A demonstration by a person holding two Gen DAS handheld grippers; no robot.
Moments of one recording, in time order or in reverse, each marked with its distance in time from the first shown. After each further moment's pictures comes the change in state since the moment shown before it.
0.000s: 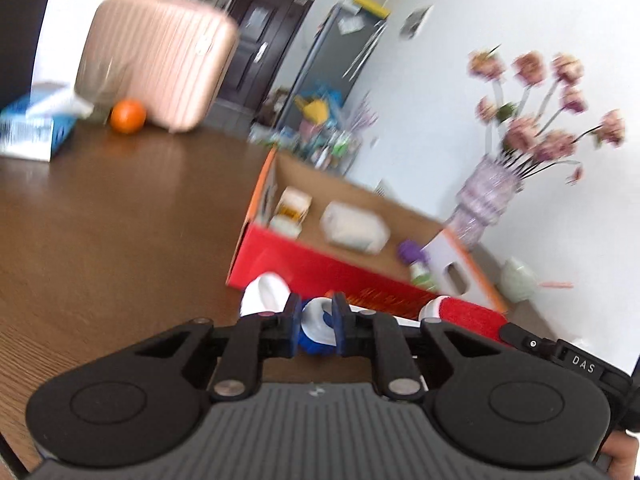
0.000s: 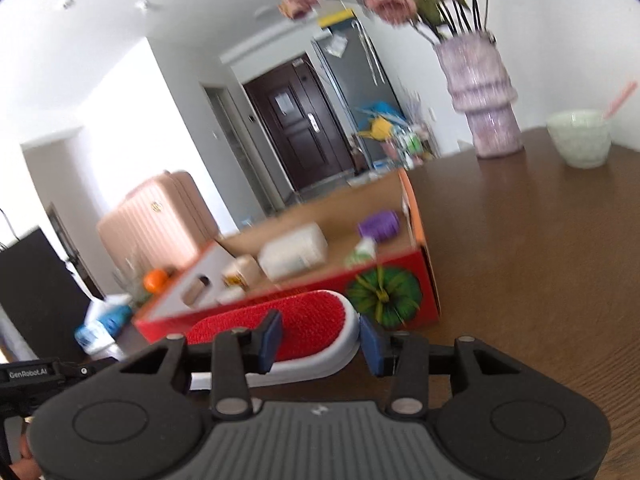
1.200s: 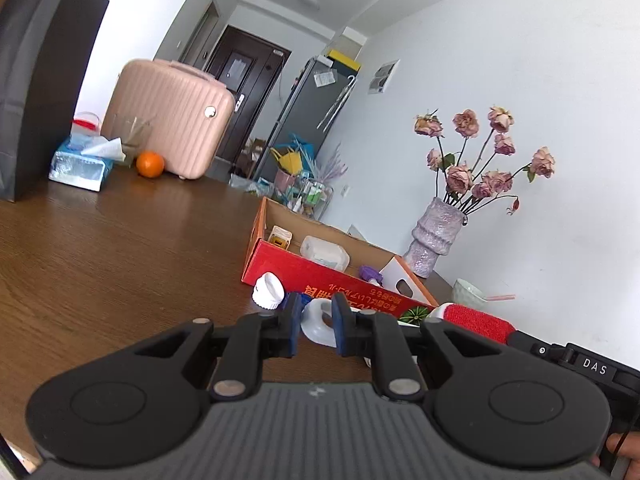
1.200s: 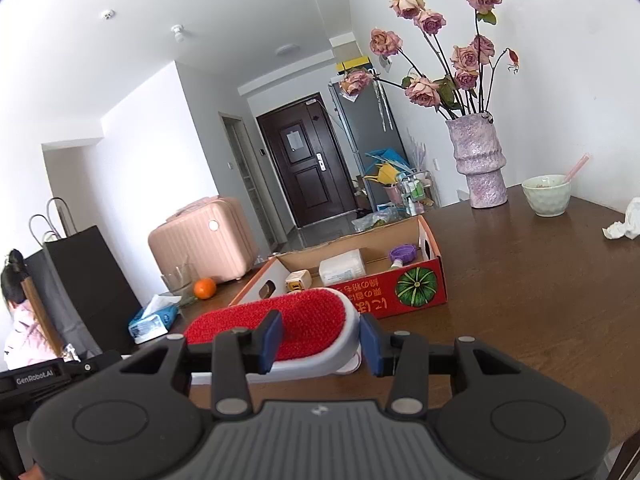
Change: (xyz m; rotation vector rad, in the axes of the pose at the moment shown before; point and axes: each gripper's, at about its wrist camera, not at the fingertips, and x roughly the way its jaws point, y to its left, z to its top) left arm -0.142 0.016 -0.038 0.007 -0.145 -0.080; right arm -0.157 0.095 -0.045 -0.083 -0.111 -0.042
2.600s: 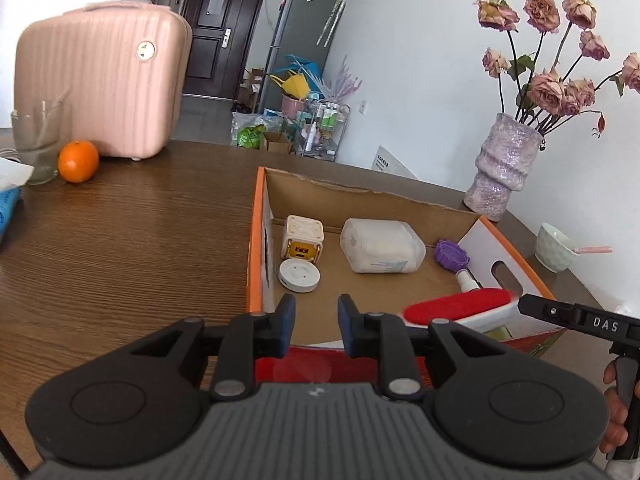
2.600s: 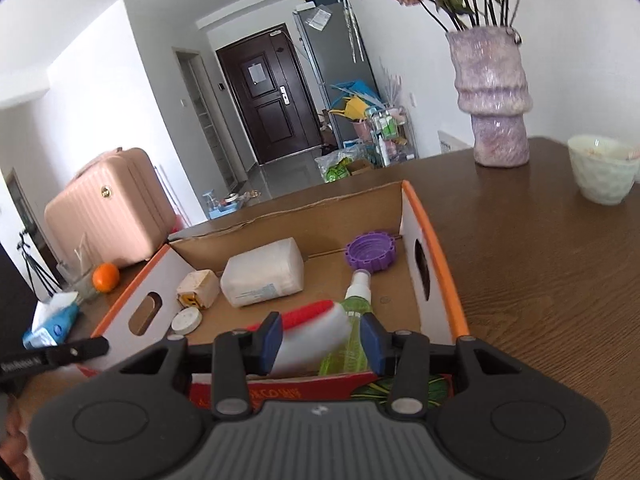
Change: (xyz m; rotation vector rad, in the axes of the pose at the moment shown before) left arm 0.257 0.019 0.072 0.181 0.268 0.093; right arm 0.254 -0.066 0.061 0.004 0.216 -0.101
